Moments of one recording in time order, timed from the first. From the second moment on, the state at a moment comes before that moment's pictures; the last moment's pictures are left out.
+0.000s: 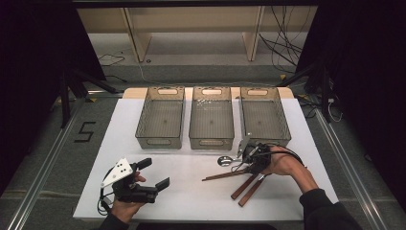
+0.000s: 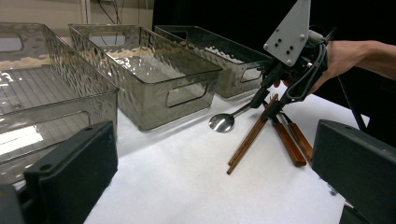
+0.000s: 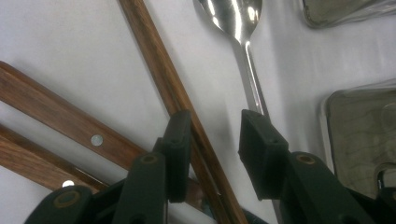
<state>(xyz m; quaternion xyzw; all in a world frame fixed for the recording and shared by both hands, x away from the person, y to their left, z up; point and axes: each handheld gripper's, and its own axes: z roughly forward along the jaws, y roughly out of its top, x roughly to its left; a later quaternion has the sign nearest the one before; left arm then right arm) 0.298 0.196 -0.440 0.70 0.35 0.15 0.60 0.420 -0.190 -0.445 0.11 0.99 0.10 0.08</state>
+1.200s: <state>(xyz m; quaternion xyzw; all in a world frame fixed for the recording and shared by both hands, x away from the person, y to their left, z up) 0.299 0.195 -0.441 0.71 0.35 0.14 0.60 0.424 -0.184 -0.447 0.05 0.99 0.09 0.06</state>
